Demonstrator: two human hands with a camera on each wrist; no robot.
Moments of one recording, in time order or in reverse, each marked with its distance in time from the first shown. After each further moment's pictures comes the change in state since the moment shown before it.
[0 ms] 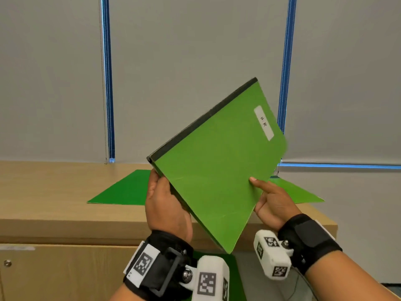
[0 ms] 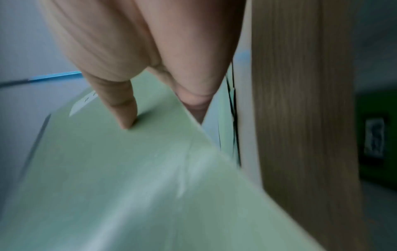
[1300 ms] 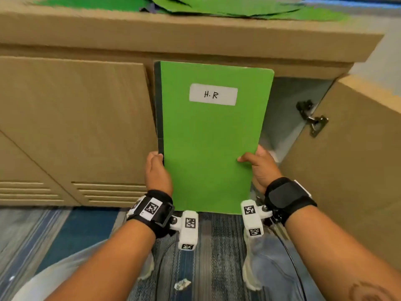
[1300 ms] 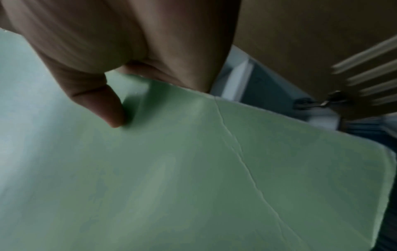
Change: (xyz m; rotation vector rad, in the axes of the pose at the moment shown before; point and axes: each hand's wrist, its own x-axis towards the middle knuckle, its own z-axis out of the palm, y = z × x) left_hand -0.171 -0.184 -0.252 0.814 0.215 -0.334; right_hand -0.167 0.229 -0.153 -0.401 0.291 0.298
